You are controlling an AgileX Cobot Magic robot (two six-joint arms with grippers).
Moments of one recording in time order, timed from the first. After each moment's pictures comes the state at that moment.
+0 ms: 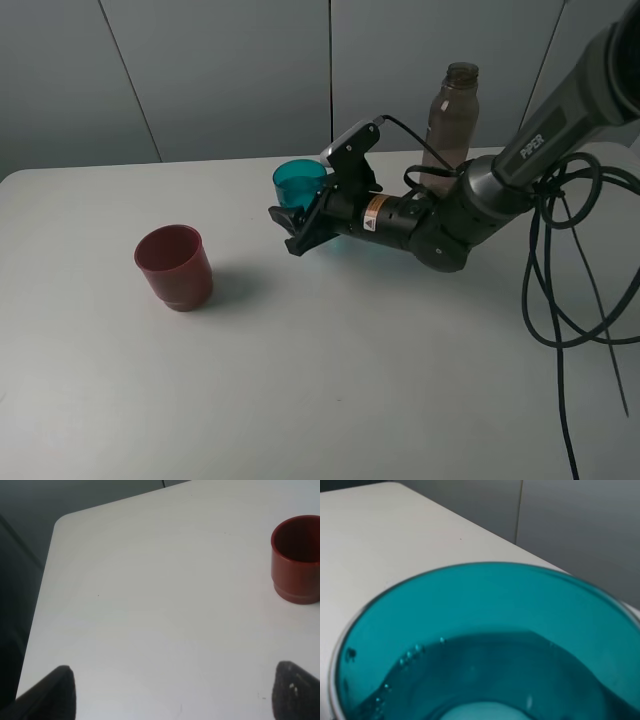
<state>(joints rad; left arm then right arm) 0.07 0.00 -0.52 0.02 1.10 0.23 0.53 2.25 -0.99 -0.43 -0.90 0.14</state>
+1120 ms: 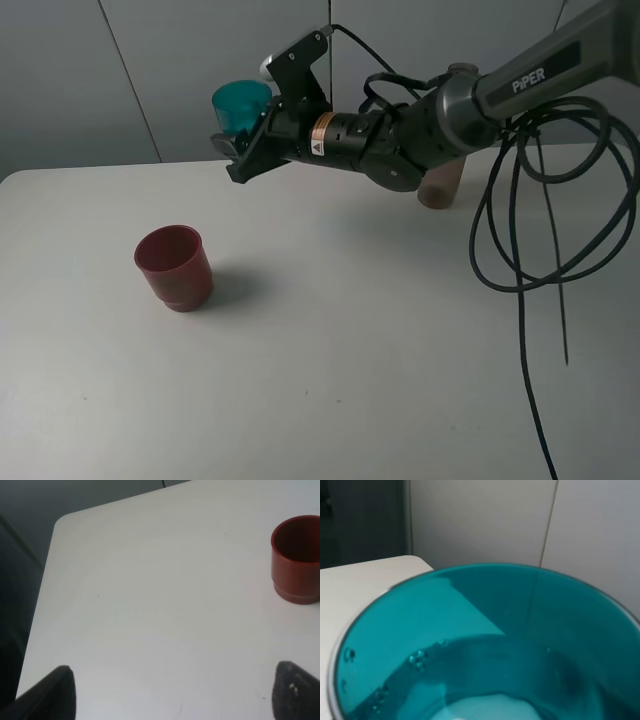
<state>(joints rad) 0.07 0.00 -0.52 0.02 1.10 0.23 0.61 2.19 -1.30 -0.56 -0.64 0.32</state>
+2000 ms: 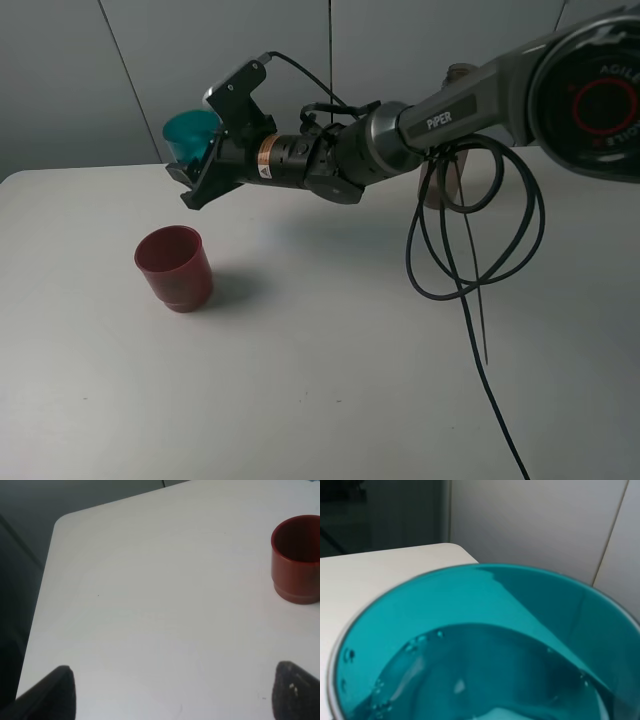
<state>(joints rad) 0.07 0.00 -0.52 0.02 1.10 0.23 0.71 2.34 -1.51 -0.64 -0.56 0.37</state>
